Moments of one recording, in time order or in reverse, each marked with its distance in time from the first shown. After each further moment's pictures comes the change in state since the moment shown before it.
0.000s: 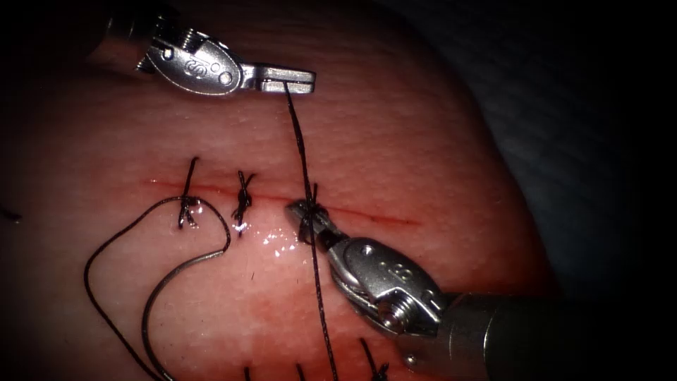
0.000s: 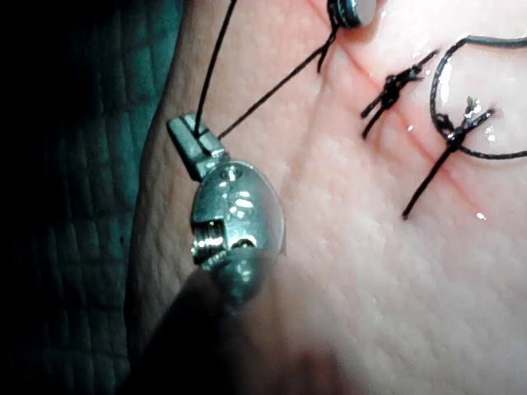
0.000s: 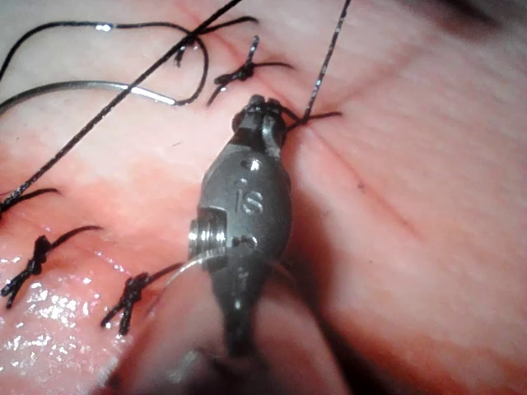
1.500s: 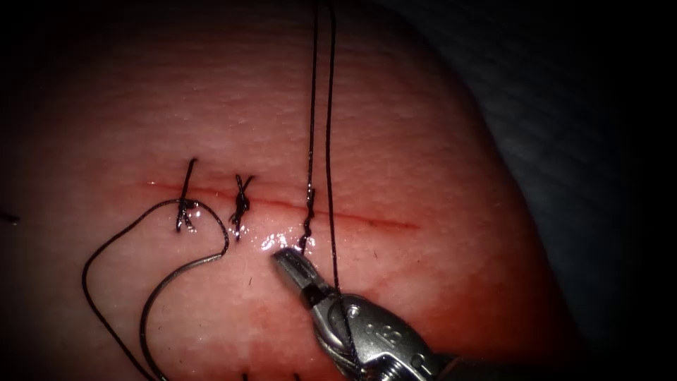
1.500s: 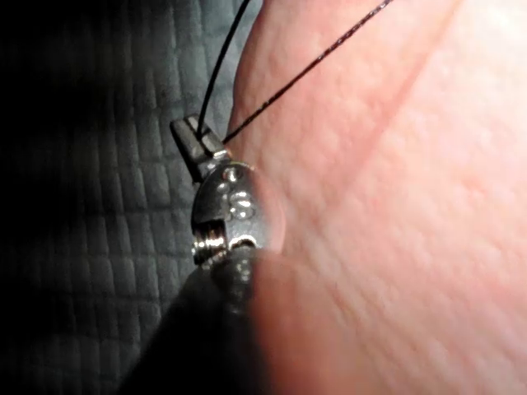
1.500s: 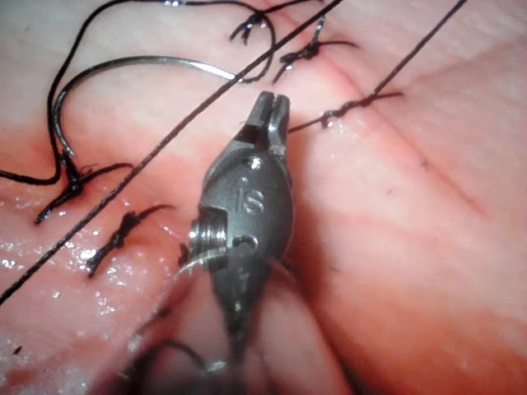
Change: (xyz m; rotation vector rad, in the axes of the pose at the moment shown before) right arm -0.001 -0.005 -0.004 0.028 -0.027 0.011; left arm -0.009 -0.010 0.005 0.072 -0.058 0.066
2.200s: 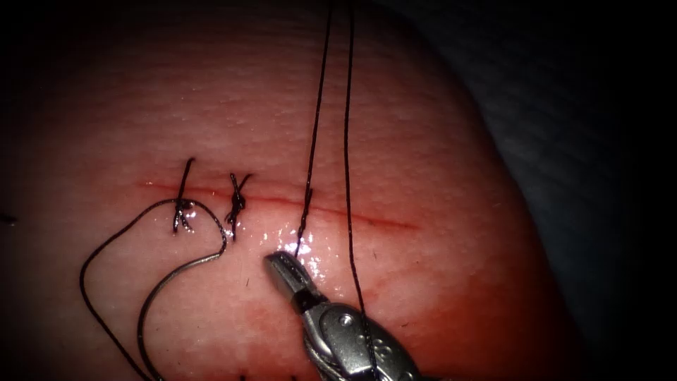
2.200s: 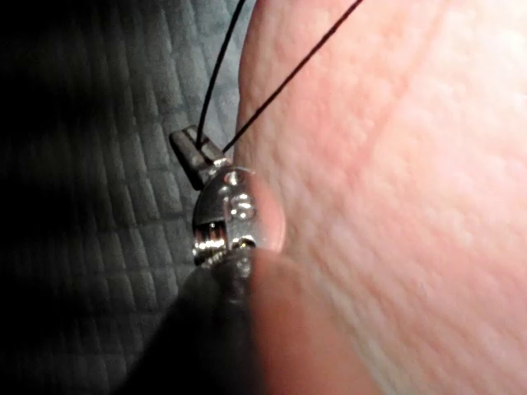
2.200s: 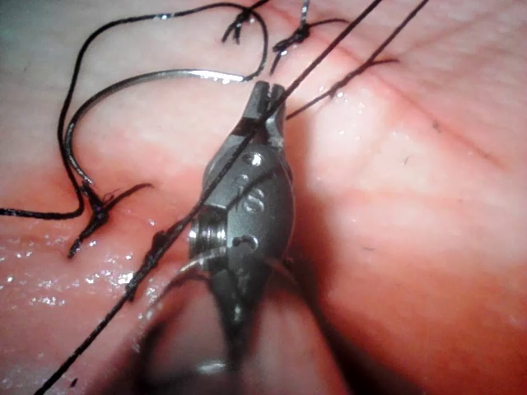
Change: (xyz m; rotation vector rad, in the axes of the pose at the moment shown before) right arm -0.002 -0.003 -0.002 0.037 -0.079 0.120; left arm -0.004 -0.002 0.003 0.045 -0.065 0.107
